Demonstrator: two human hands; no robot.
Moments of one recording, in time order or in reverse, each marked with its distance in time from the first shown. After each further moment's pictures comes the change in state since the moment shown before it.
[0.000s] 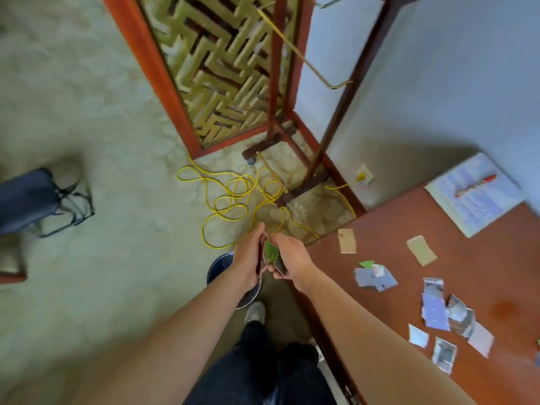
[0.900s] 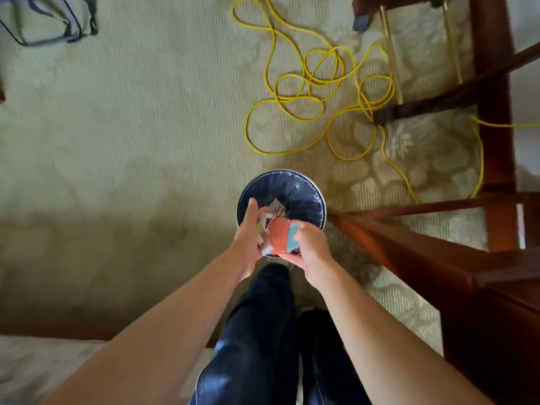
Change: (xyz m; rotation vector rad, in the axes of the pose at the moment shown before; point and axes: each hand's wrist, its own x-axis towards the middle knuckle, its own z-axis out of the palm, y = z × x) left_hand 0.289 -0.181 -0.189 -0.195 0.157 -0.256; right_hand 0.276 0.219 0.122 -0.048 0.079 0.508
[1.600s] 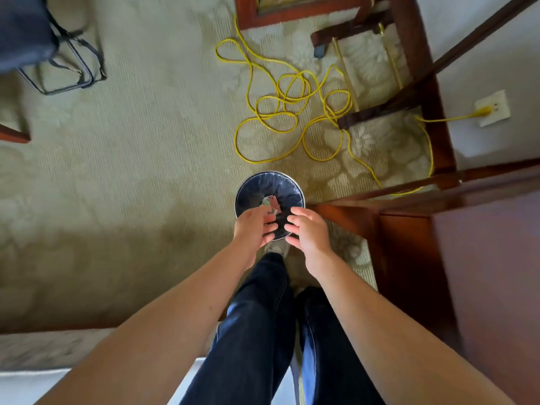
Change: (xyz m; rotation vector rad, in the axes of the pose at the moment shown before) left_hand -0.139 0.012 0.023 0.096 0.085 0.096; right_hand -0.129 0.018 -0.035 0.044 0.013 -0.303
